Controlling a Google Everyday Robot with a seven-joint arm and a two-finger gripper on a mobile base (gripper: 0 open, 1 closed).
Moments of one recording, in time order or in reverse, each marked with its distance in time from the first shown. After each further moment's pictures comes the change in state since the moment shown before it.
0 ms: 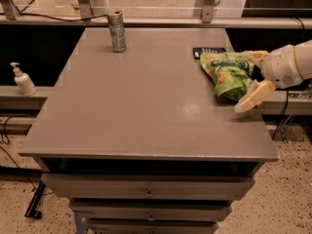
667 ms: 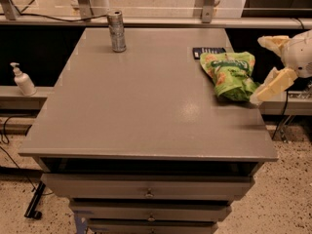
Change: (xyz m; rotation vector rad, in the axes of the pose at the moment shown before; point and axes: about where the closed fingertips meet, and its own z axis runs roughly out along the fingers) arm -0.020 -0.004 -0.048 0.050 -0.001 -0.012
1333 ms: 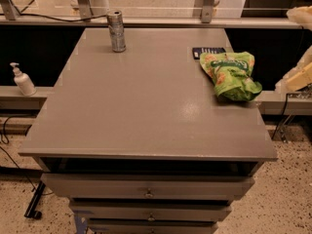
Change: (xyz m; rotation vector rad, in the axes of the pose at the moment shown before) arm -0.071 0.038 -0.088 0.059 -0.001 0.002
